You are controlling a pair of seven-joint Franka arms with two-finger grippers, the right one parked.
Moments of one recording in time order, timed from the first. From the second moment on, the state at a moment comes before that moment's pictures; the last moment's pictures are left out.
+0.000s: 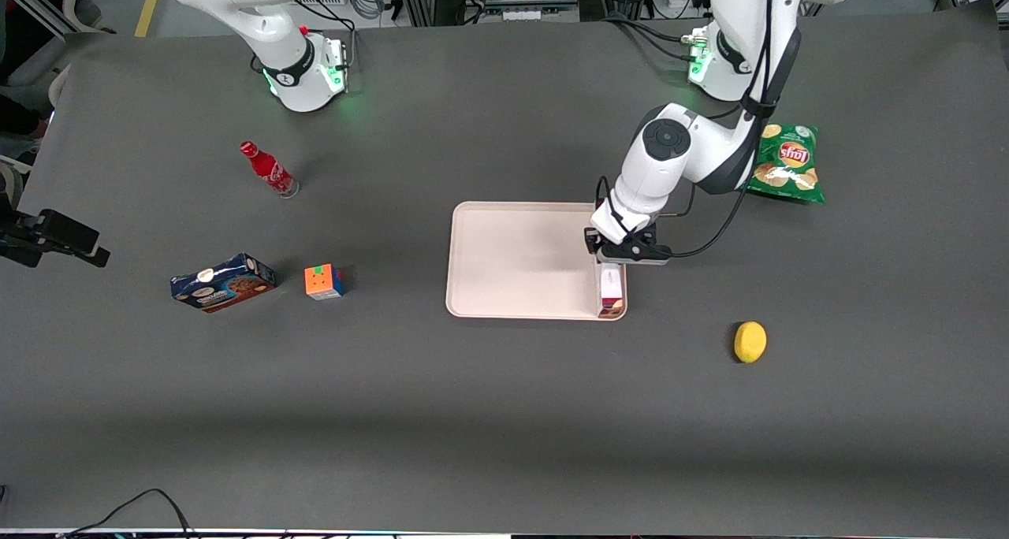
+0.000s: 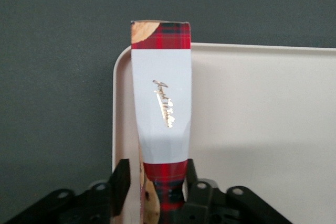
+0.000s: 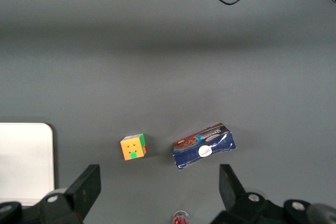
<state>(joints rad) -0.59 0.34 -0.01 -2.27 0.01 2.82 -0.60</state>
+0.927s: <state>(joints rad) -0.59 0.29 0.04 -1.88 0.01 2.33 -0.57</state>
